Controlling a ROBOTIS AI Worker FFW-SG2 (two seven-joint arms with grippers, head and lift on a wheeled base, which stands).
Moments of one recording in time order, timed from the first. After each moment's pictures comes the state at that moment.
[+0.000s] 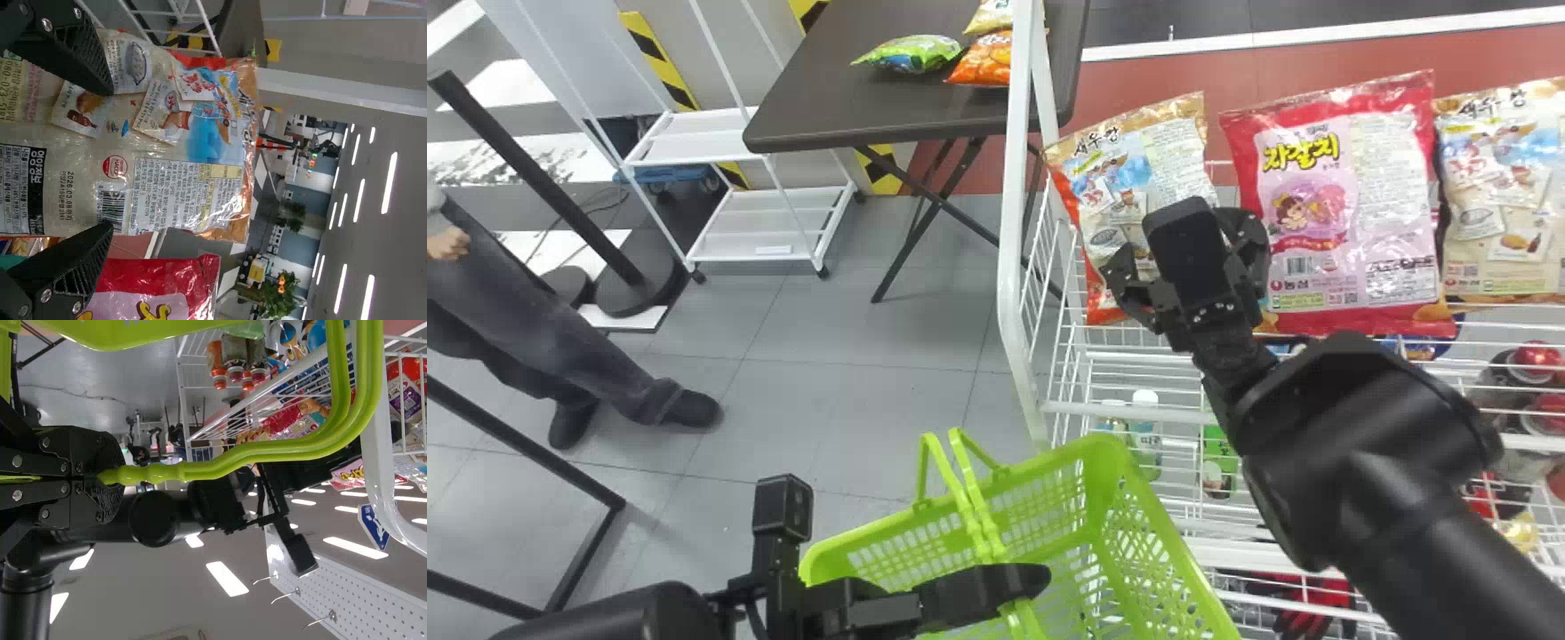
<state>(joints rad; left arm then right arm) 0.37 0.08 0.43 -1.97 0.26 1.54 -1.57 -0.29 0.00 0.62 -1.30 0.00 0.28 -0.31</state>
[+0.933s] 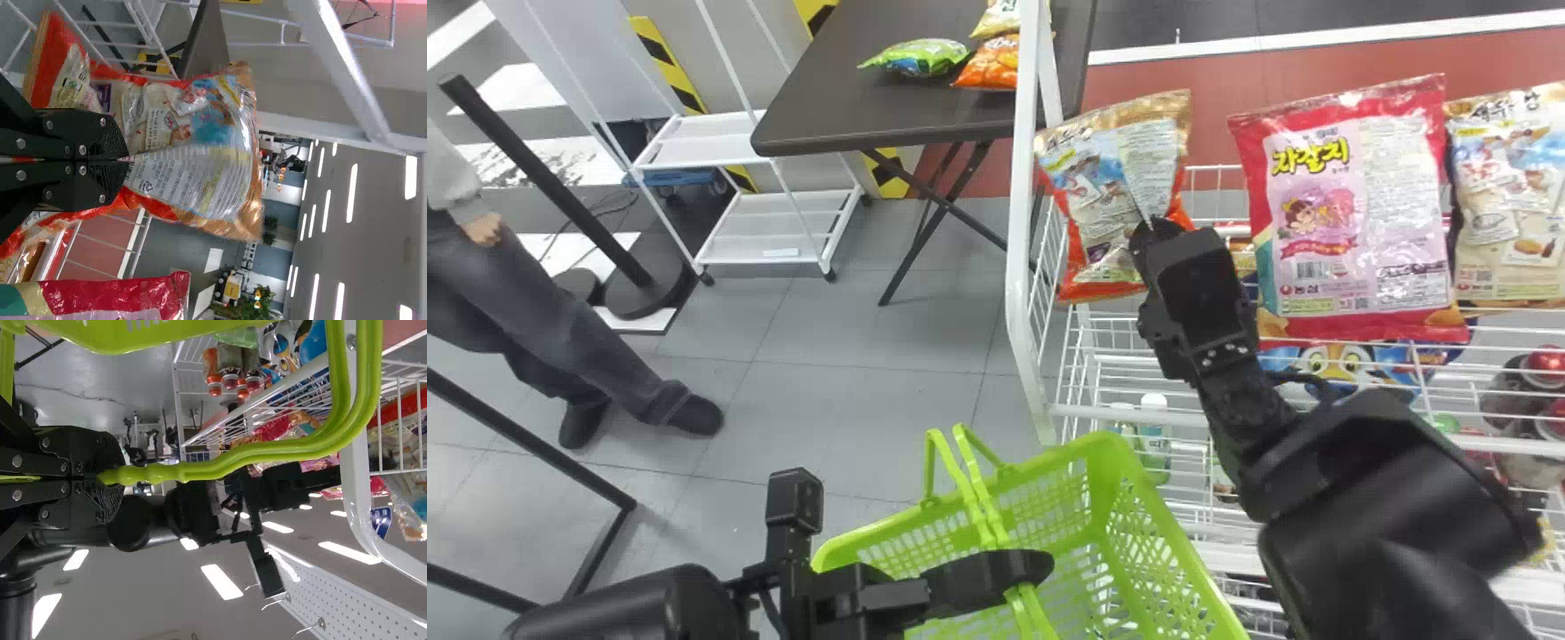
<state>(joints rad) 0.32 0.10 0.43 -1.90 0.25 1.54 -1.57 -0.08 0.00 0.57 -1.56 0.08 0.18 -0.26</state>
